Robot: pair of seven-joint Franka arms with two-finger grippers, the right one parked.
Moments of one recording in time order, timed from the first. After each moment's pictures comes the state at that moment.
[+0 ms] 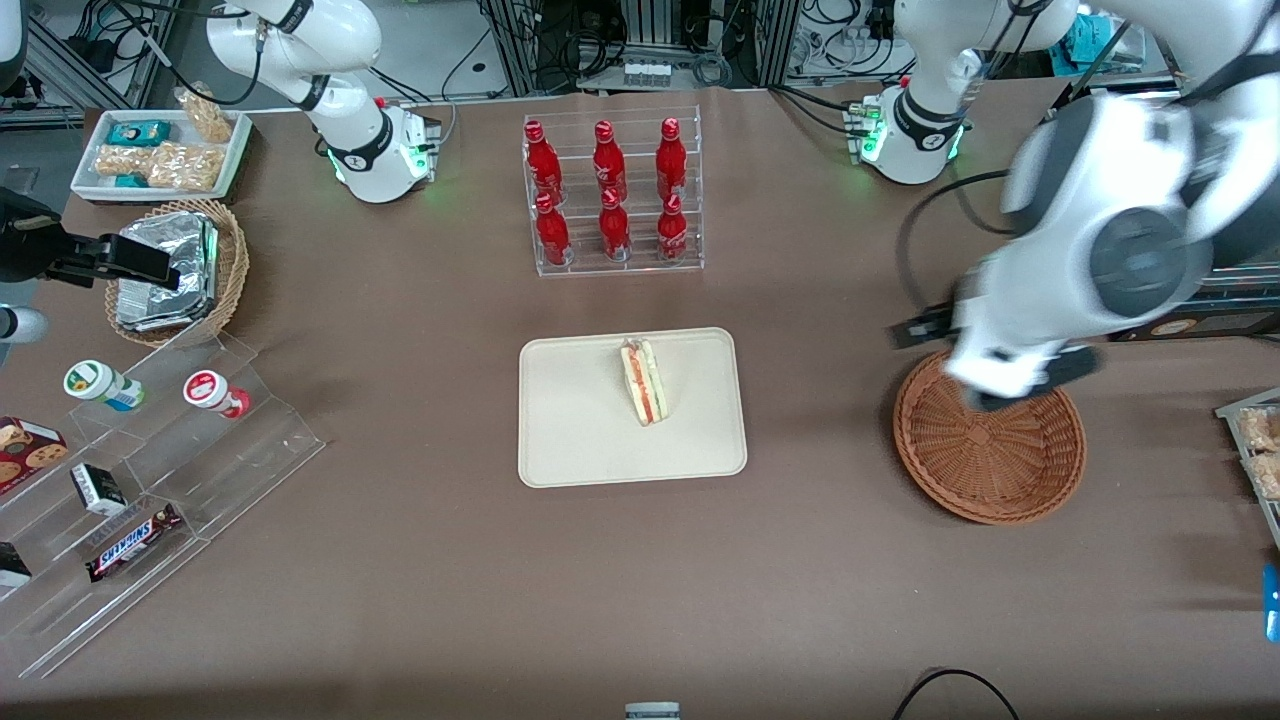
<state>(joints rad) -0.10 0.25 -0.16 -1.41 0.06 1.31 -0.62</state>
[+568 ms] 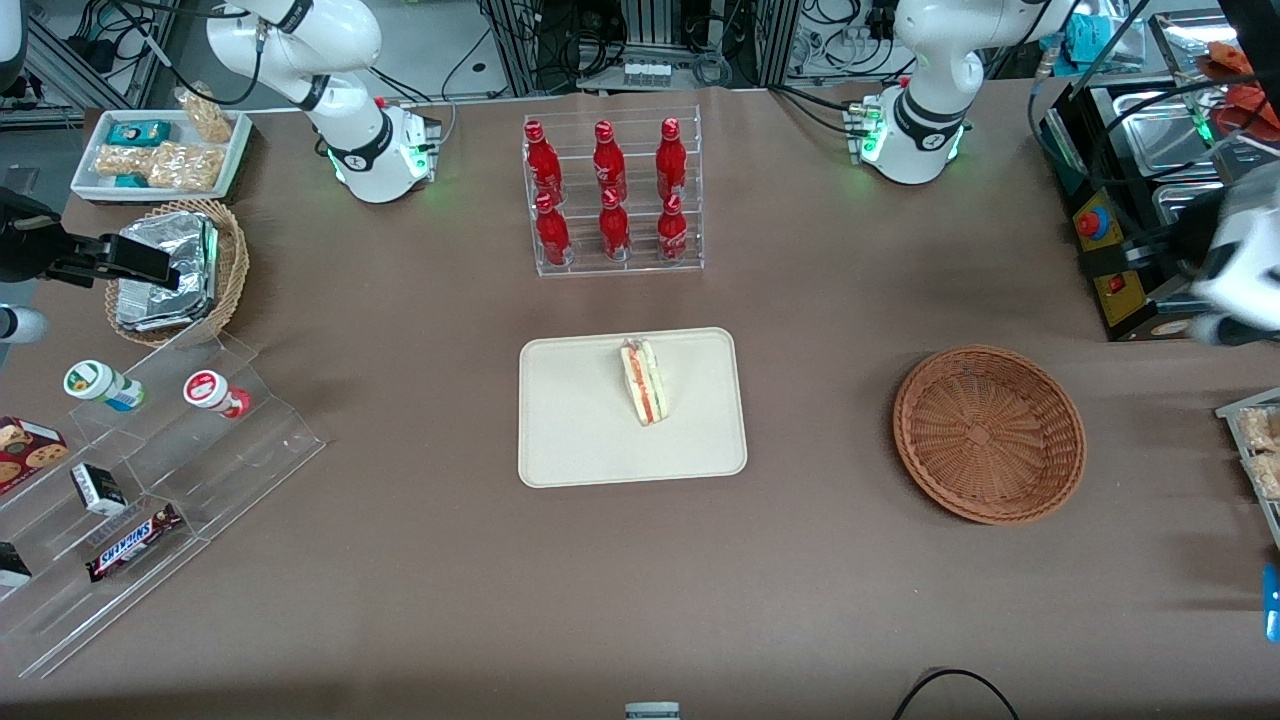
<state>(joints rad) 0.11 0.17 -0.12 -1.30 0.02 1.12 -0.26</state>
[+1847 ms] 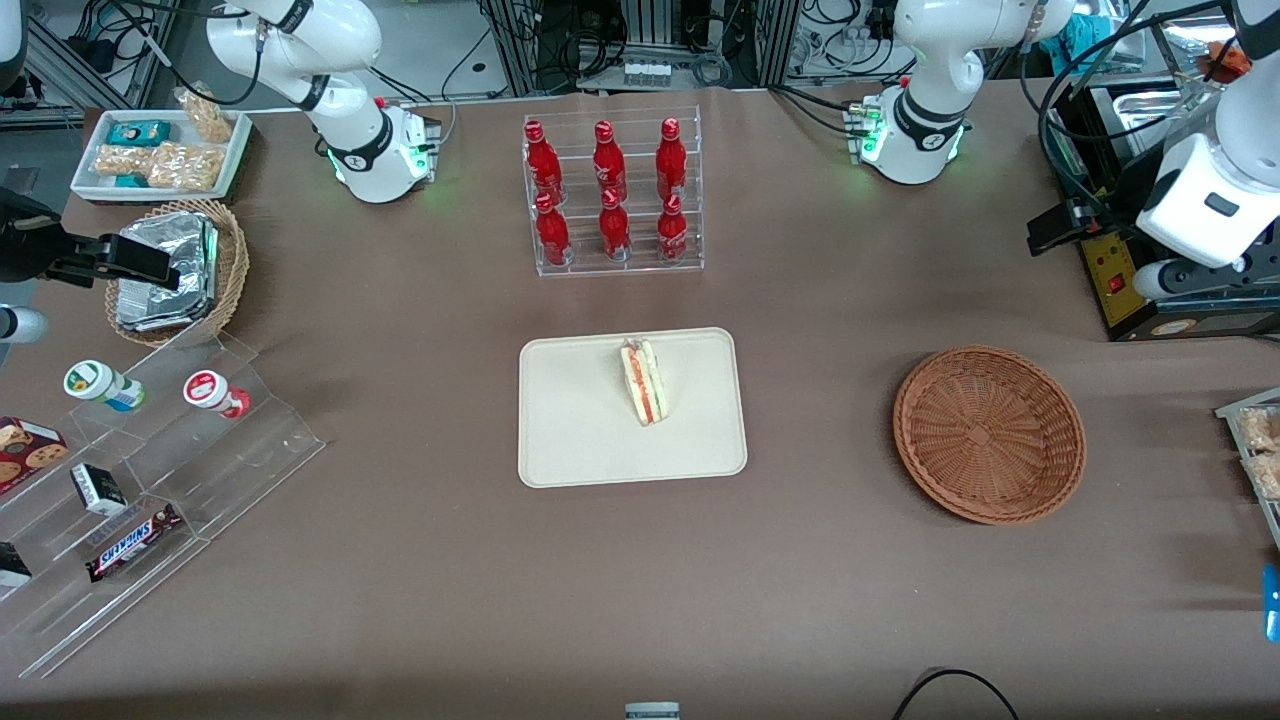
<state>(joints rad) 0.04 0.04 -0.17 -1.44 -0.01 1.26 -0.30</state>
